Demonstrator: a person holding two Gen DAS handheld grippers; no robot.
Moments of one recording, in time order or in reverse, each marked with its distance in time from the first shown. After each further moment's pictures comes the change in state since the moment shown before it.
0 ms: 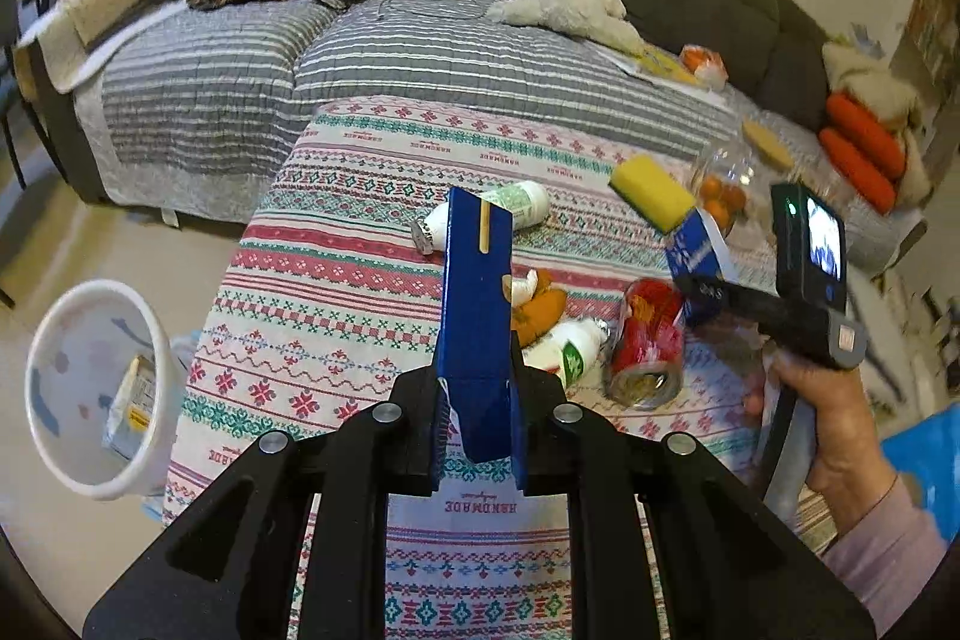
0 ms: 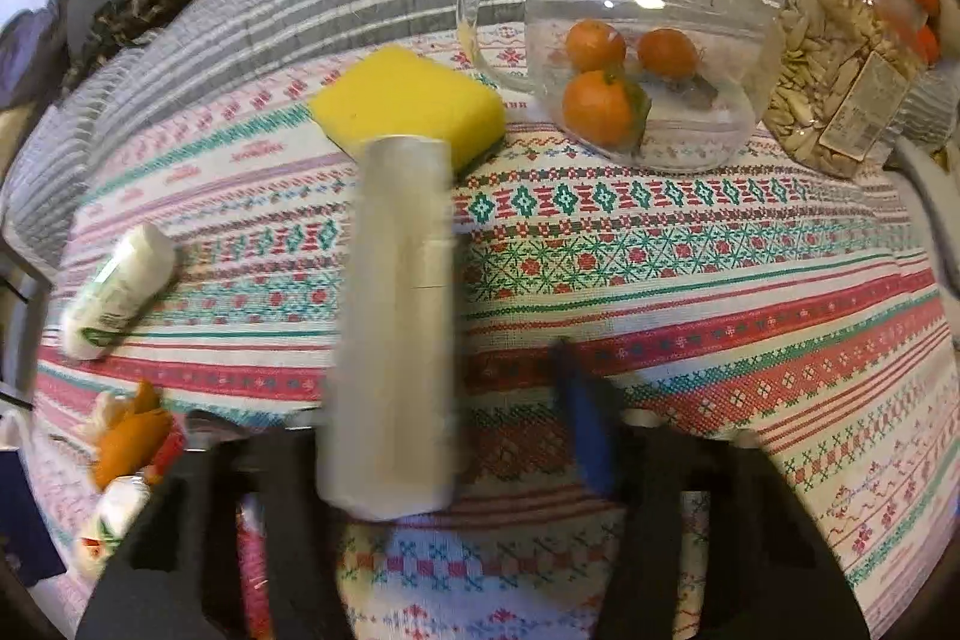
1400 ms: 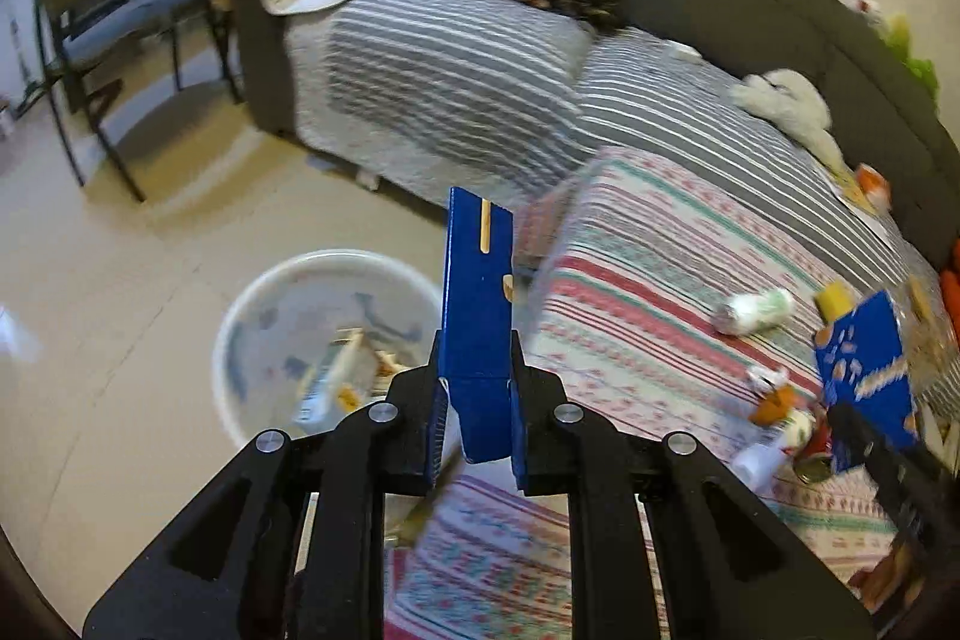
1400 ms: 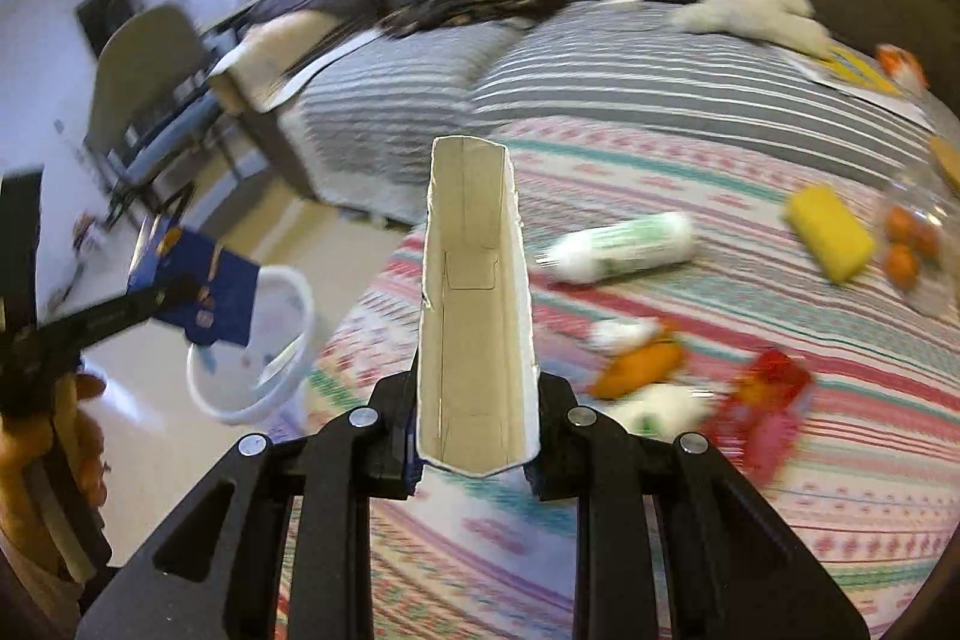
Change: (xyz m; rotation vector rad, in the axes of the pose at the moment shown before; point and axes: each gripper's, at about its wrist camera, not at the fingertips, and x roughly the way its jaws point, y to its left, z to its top) left arm -0.060 0.170 0.009 -0.297 -0.039 0.323; right arm -0.127 0.190 -0.084 -0.442 -0.096 0.457
